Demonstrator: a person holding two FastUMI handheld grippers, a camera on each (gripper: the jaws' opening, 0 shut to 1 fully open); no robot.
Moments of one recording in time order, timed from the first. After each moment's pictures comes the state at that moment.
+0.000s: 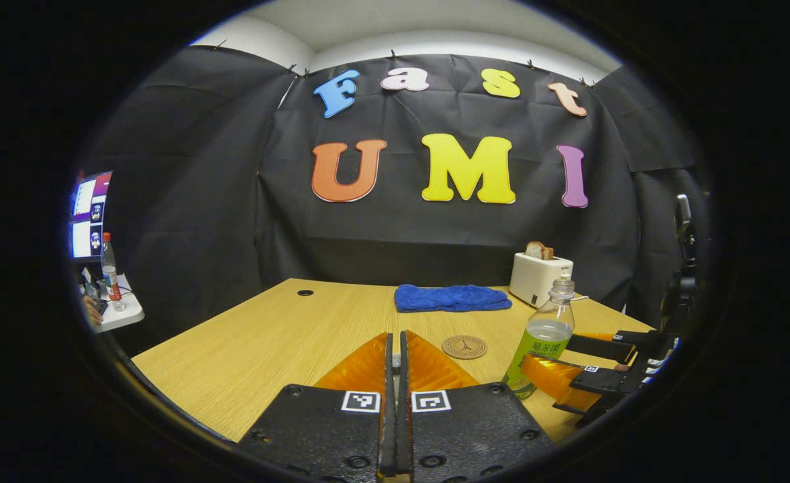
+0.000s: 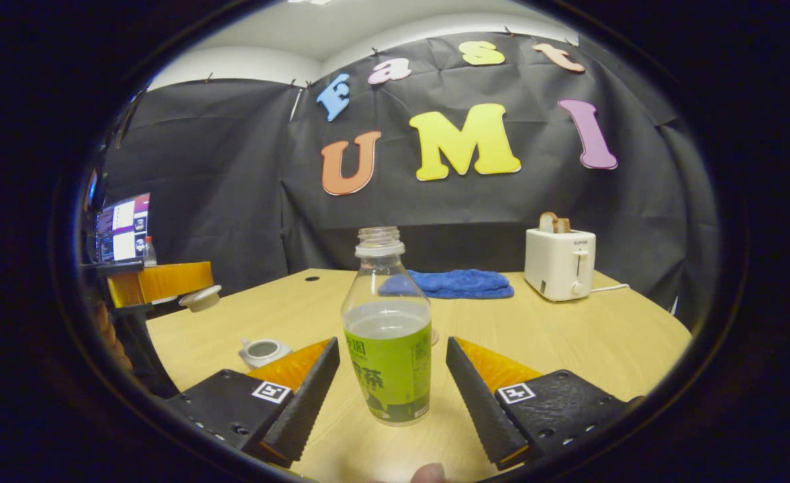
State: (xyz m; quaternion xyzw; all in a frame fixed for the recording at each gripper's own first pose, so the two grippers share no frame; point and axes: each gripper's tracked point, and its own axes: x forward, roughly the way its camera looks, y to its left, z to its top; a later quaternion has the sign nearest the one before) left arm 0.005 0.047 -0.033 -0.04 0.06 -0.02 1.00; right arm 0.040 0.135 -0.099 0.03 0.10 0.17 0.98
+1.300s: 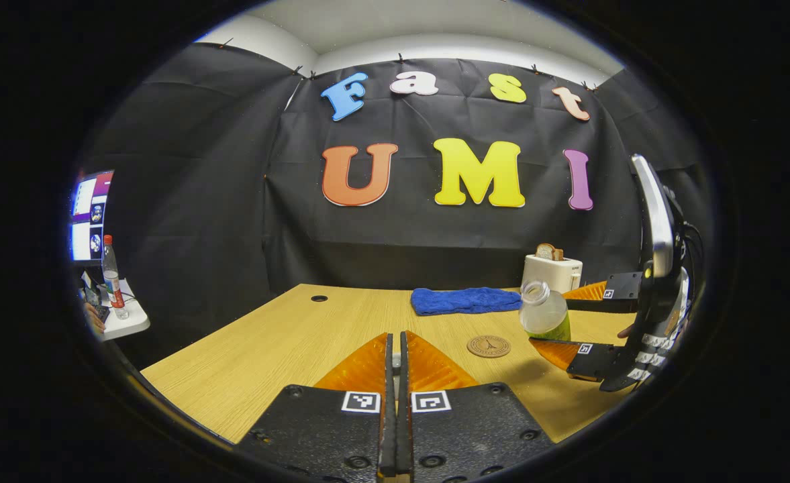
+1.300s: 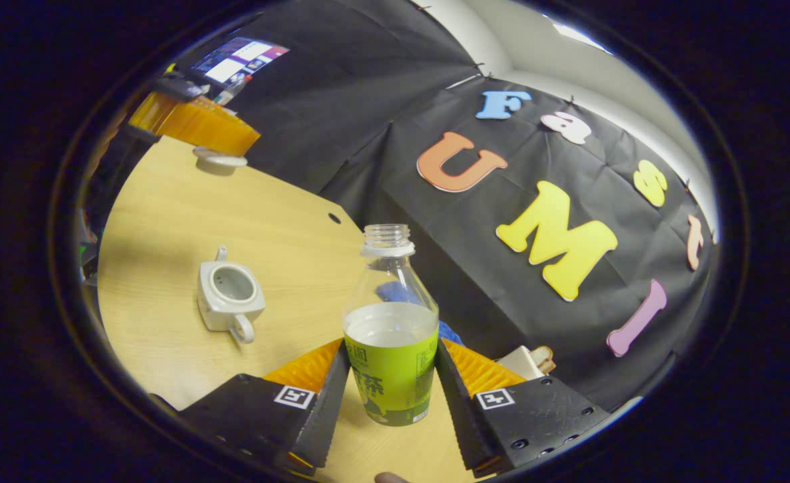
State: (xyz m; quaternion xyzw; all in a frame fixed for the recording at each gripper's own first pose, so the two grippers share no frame) left arm 0.008 0.107 -0.038 -0.05 0.05 -0.02 1.00; right arm 0.078 0.184 -0.076 -0.41 0.03 0.20 0.89
